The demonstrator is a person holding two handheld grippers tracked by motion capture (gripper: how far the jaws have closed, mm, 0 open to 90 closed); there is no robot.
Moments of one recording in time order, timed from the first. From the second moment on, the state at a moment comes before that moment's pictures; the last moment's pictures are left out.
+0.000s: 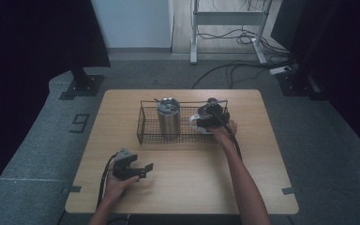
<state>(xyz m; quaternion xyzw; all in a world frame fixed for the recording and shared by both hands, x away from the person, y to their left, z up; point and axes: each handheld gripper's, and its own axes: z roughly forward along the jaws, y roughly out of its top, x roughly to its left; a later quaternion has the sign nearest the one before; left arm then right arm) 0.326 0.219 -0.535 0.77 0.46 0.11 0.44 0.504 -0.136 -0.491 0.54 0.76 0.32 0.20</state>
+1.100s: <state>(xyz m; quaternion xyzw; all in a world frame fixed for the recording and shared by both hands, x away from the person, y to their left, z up) 0.326 0.218 -0.535 0.77 0.45 0.11 0.44 0.504 -0.133 -0.487 0.52 0.79 0.27 0.20</state>
